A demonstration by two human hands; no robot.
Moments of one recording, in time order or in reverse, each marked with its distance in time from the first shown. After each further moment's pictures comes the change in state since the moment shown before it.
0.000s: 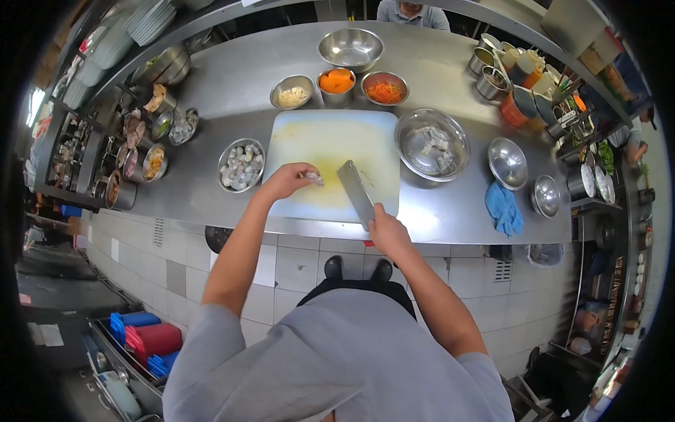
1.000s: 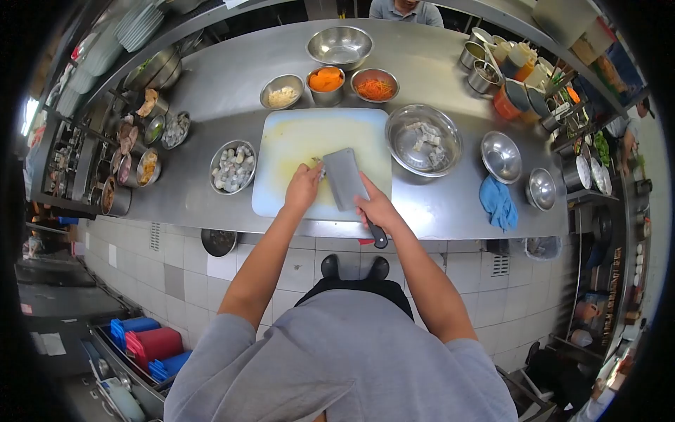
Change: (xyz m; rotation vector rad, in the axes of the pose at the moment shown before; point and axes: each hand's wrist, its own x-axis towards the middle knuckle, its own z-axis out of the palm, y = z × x) left_hand 0.006 0.001 0.091 0.401 0.360 0.036; right_hand 0.050 -0.001 -0.013 0.916 -0.239 0.122
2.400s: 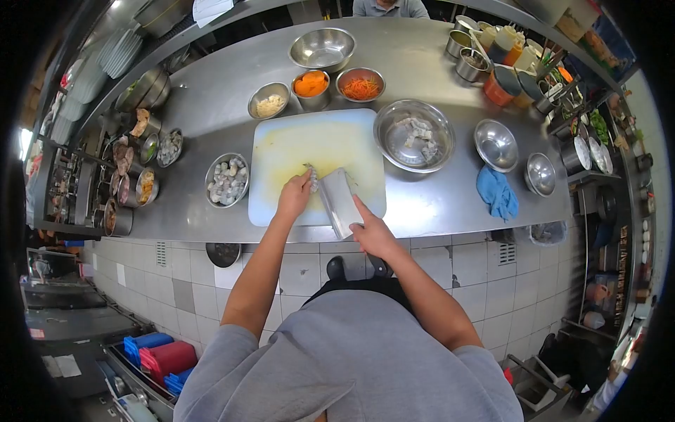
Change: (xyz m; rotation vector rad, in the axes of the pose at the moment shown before) left_hand 0.005 -0.018 0.004 -0.047 -0.091 0.008; right_hand -0.058 0.010 0.017 -0.171 0.039 0.001
